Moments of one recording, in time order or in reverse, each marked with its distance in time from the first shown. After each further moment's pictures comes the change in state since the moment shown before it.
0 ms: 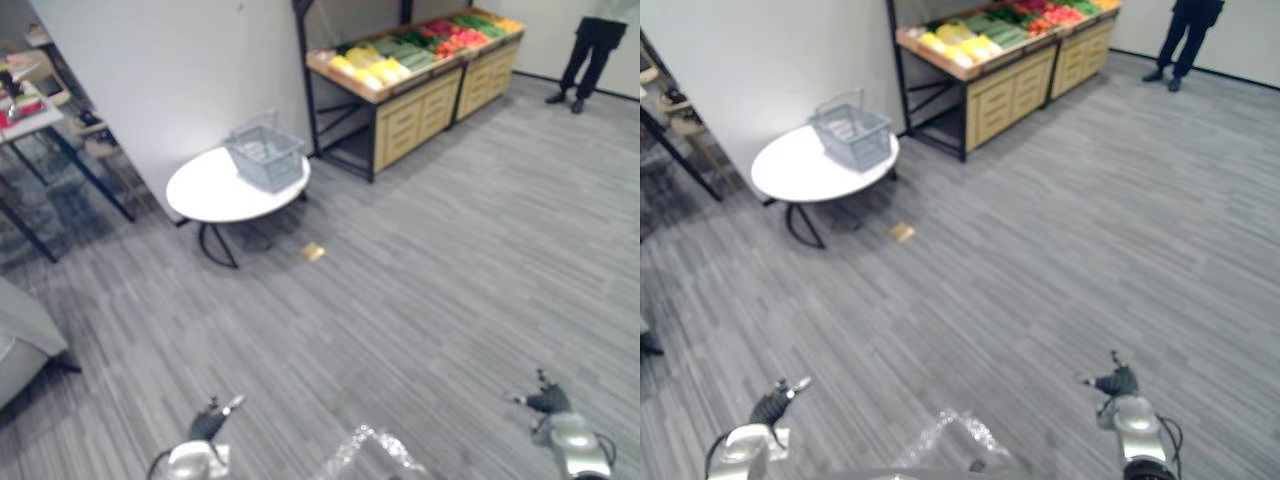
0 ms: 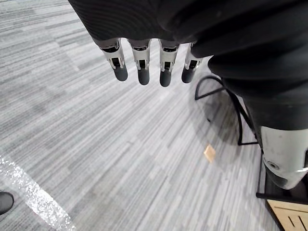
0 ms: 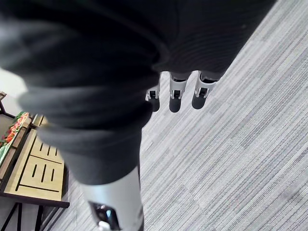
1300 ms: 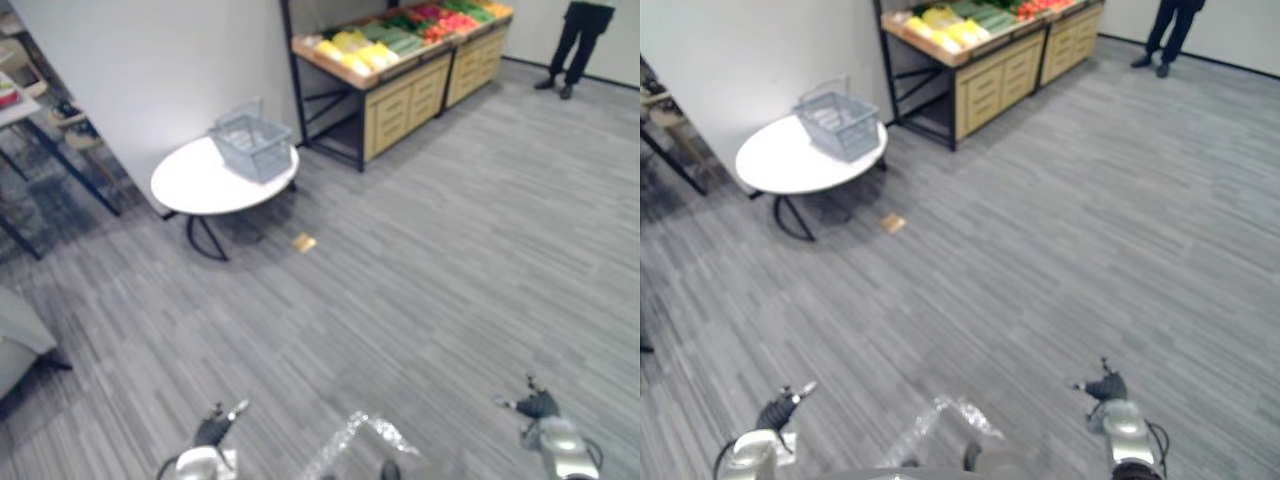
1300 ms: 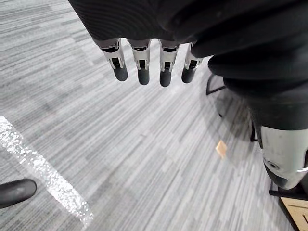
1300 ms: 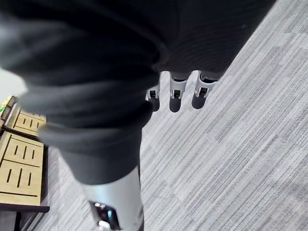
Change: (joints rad) left arm 0.003 -0.037 0.002 0.000 -0.010 0.002 0.035; right arm -0.001 0.042 -0.008 0.009 0.000 0.025 -0.001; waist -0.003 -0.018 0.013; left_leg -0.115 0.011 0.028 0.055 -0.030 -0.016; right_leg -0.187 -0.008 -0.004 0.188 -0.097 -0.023
